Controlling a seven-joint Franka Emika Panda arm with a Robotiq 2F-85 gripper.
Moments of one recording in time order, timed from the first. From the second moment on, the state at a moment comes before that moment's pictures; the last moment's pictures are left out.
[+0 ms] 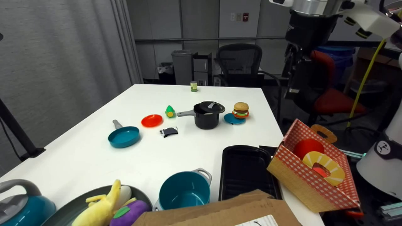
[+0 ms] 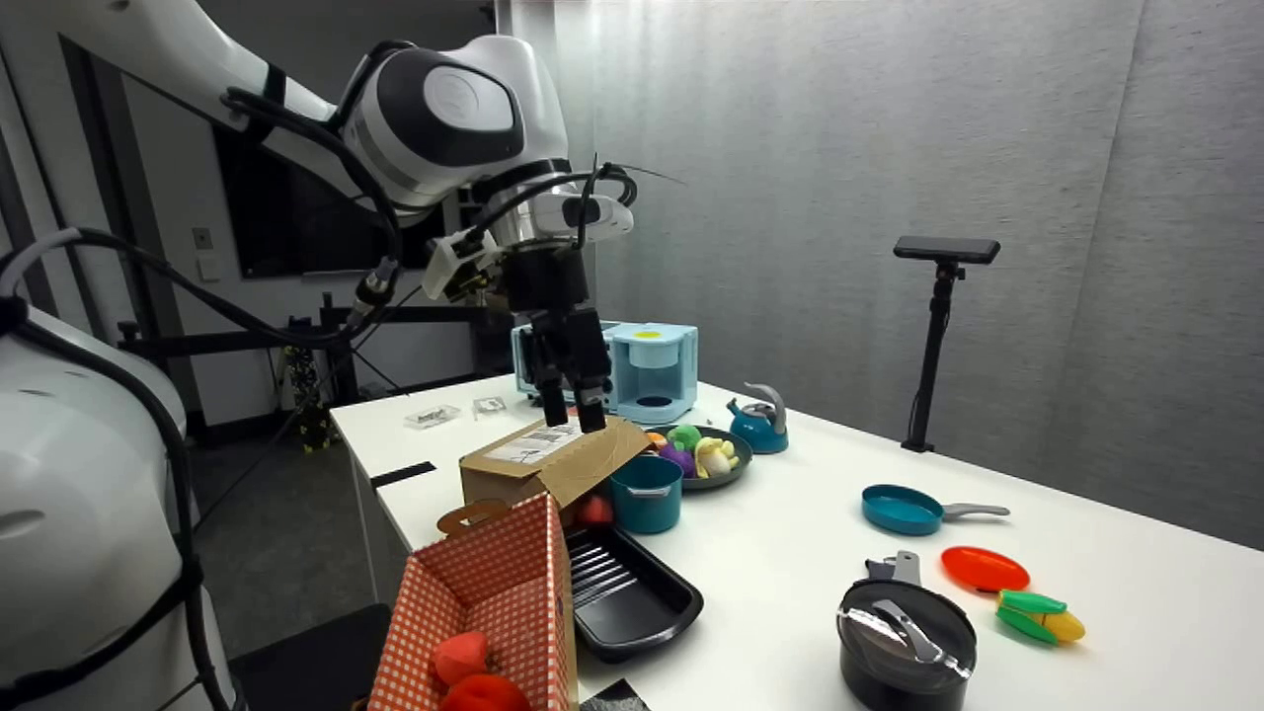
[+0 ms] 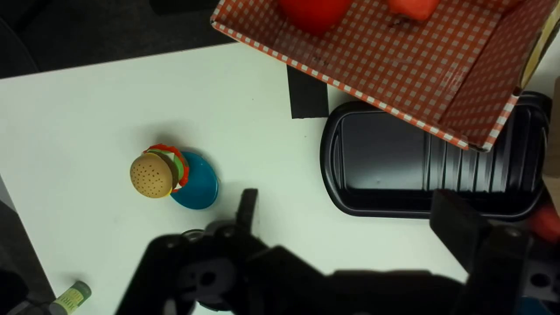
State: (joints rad) arm -0.07 -0.69 0.20 -2.70 -0.17 2.02 0.30
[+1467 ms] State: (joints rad) arm -0.06 -0.68 0.20 -2.70 -0.17 2.02 0.30
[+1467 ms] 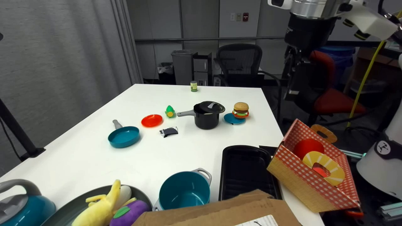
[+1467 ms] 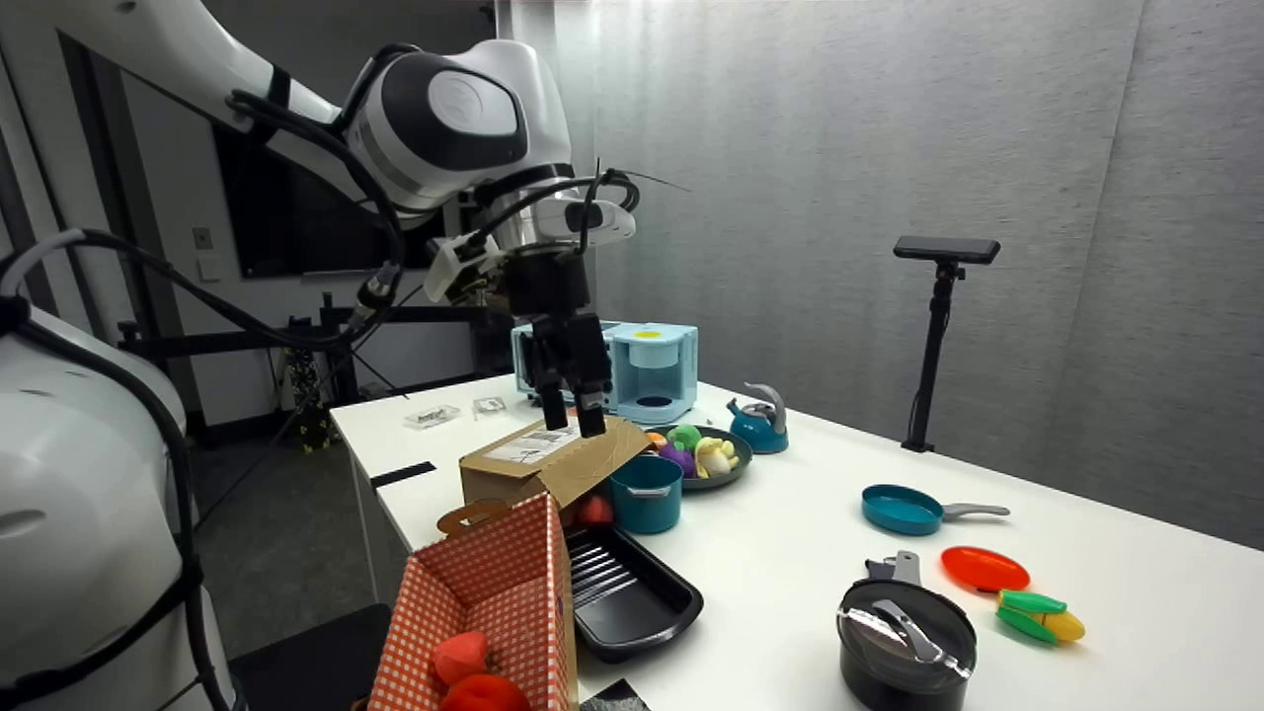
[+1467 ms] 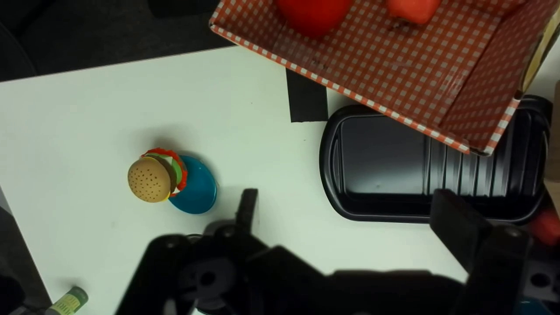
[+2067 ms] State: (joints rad) arm -0.08 -0.57 0.18 -2.69 -0.21 2.13 0.30
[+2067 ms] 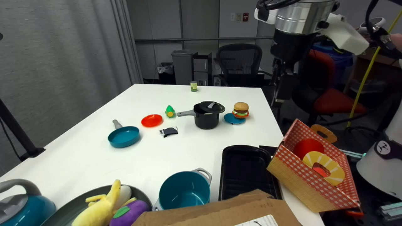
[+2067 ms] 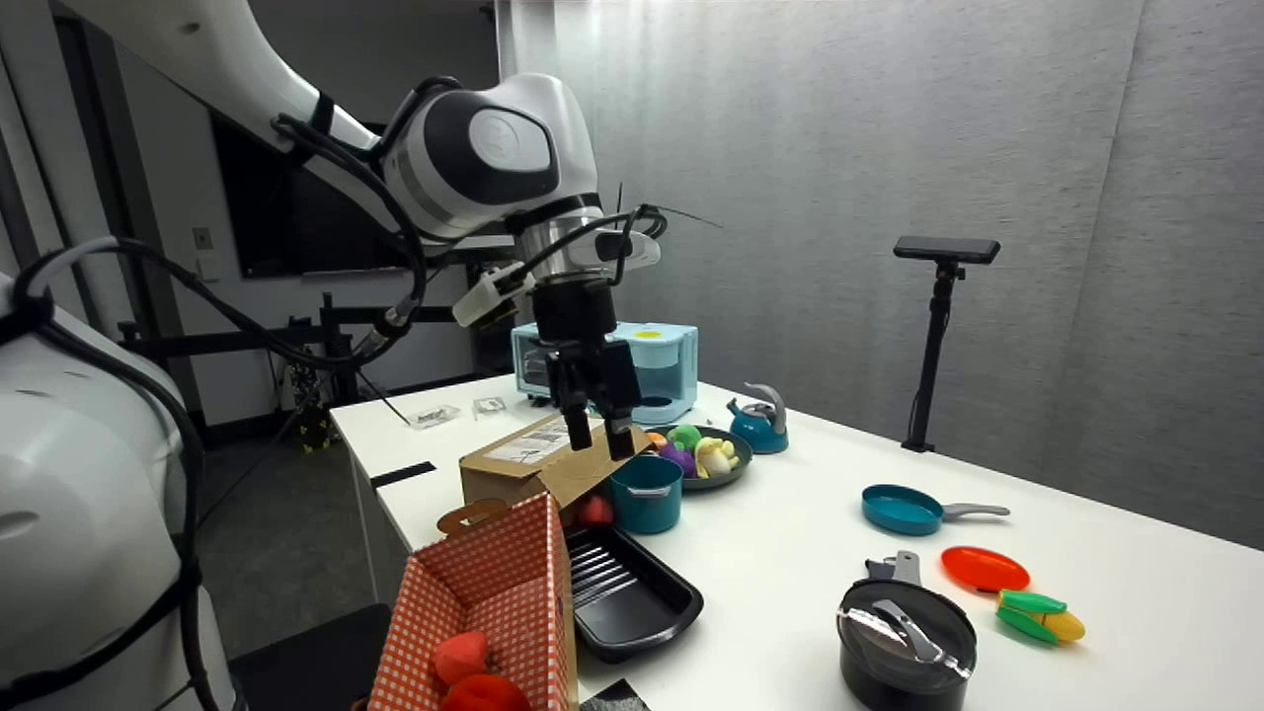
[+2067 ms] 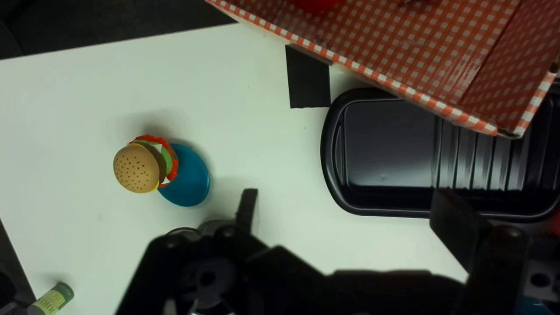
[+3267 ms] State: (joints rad) arm -0.13 -0.04 0.06 -2.34 -0.32 2.26 0.30
